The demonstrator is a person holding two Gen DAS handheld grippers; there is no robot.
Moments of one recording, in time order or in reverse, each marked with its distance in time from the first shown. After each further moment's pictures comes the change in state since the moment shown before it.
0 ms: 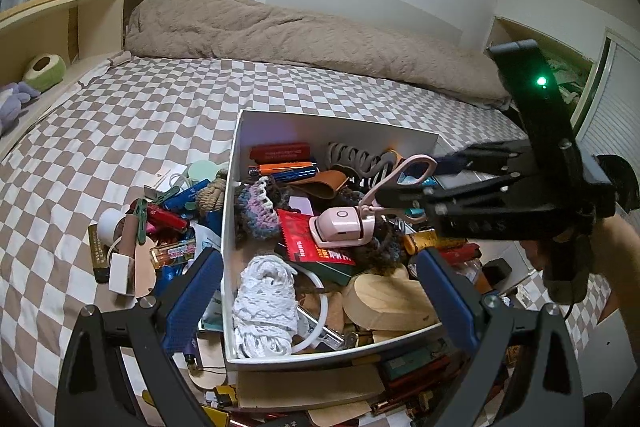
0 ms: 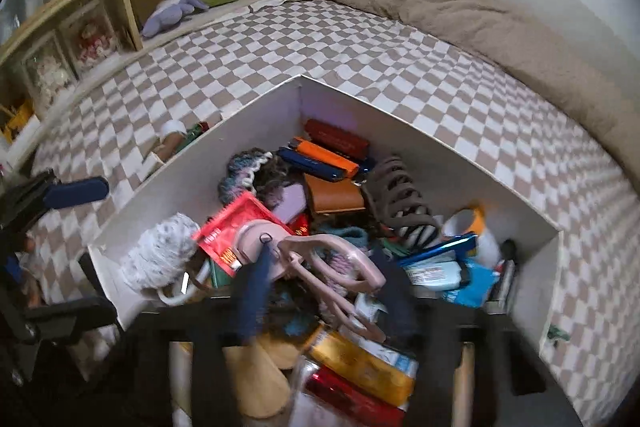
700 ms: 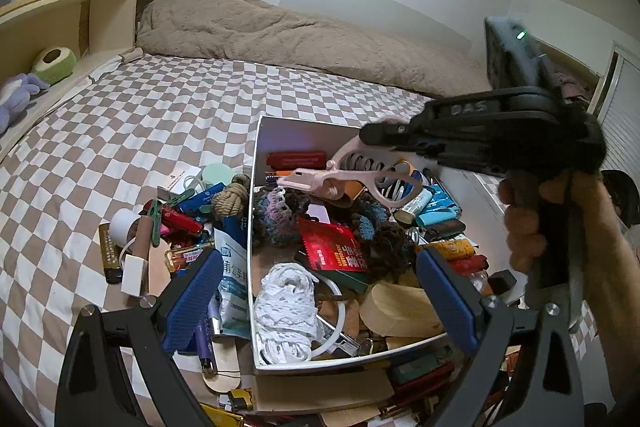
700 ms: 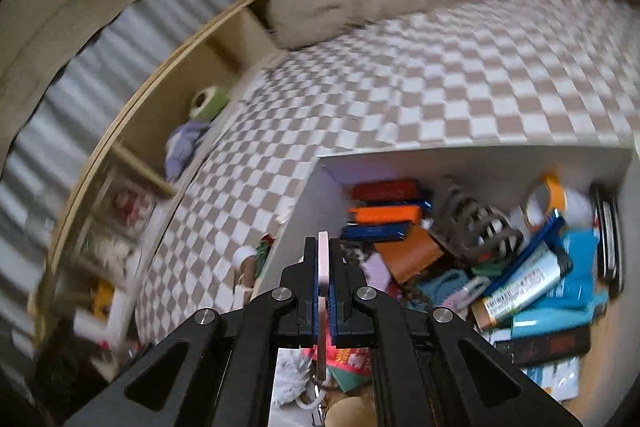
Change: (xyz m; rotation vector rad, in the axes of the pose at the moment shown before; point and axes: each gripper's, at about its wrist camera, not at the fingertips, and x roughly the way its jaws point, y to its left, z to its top) left arm -0.006 0.015 0.005 -0.033 -0.014 0.012; right arm 0.016 -0.044 0.022 0.593 -0.111 0.309
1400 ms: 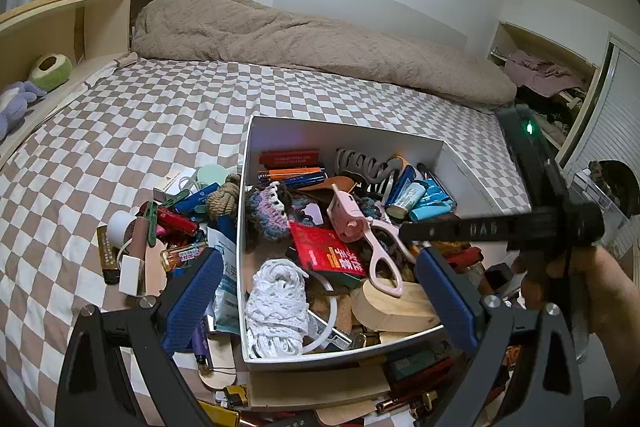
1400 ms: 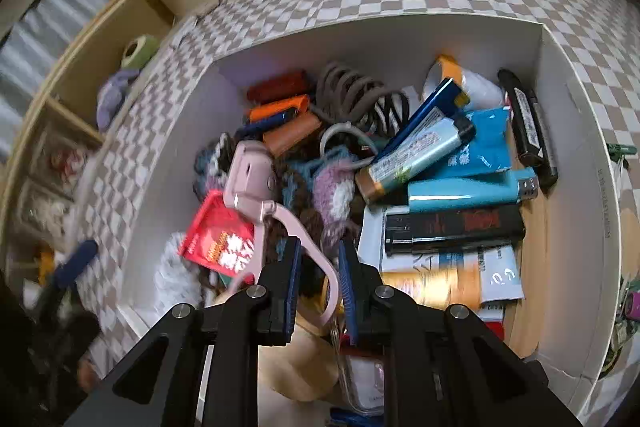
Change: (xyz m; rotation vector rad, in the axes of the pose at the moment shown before) left arm -0.002 -0.008 -0.002 0.027 0.002 0.000; right arm -0.012 -0.036 -0.059 -0.065 0.166 -0.261
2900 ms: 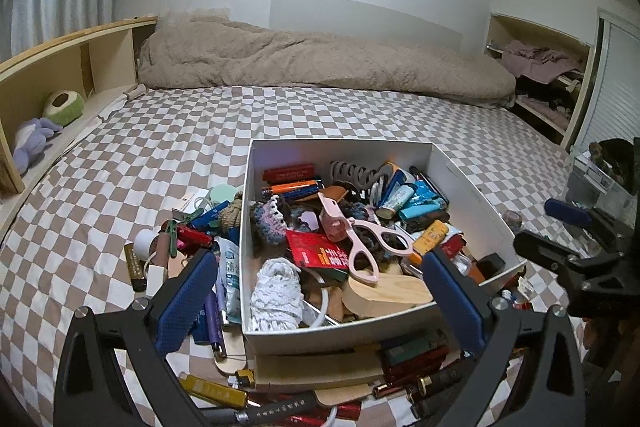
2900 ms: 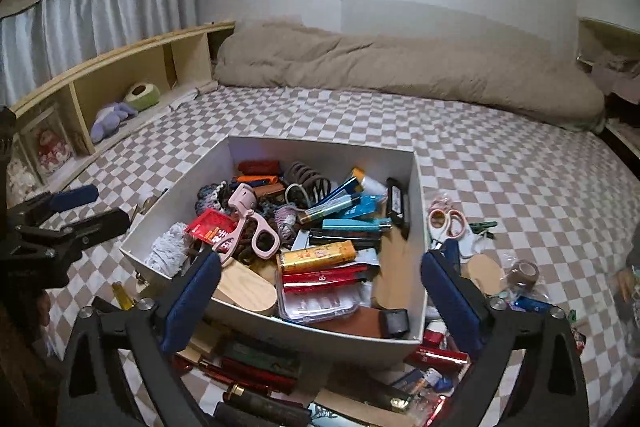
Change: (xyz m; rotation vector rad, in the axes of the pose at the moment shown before) left arm -0.037 -0.027 -0.005 0.088 -0.050 0.067; right arm -0.137 0.021 -0.093 -0.182 -0.495 -0.253
